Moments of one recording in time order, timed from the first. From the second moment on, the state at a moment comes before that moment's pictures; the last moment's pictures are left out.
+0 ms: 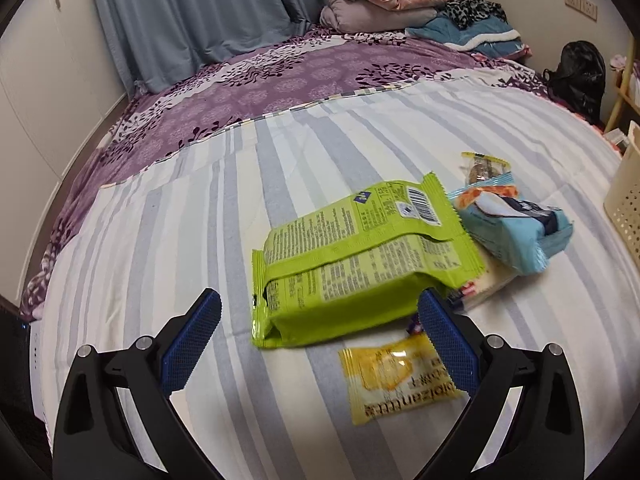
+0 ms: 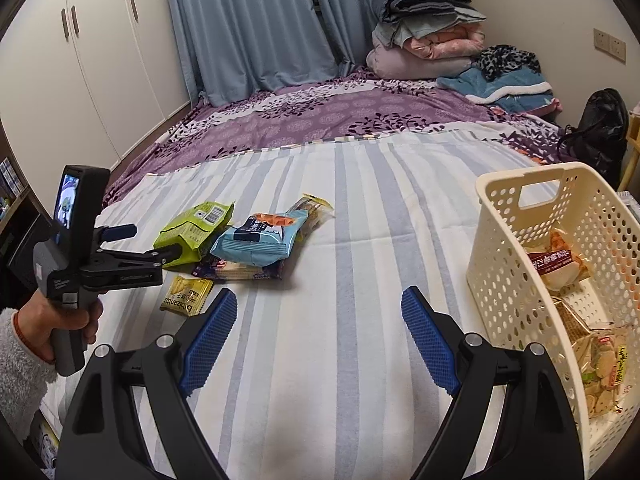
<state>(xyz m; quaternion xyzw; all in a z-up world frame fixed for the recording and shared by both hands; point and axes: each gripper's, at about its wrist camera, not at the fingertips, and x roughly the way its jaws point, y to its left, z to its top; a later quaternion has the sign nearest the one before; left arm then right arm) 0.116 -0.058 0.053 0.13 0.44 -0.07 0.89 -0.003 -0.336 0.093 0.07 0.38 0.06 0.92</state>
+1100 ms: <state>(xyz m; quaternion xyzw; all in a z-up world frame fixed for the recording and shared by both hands) 0.257 -0.032 0.005 0.04 0.50 -0.10 0.86 0.062 -0.317 0.067 0.08 0.41 0.07 0.91</state>
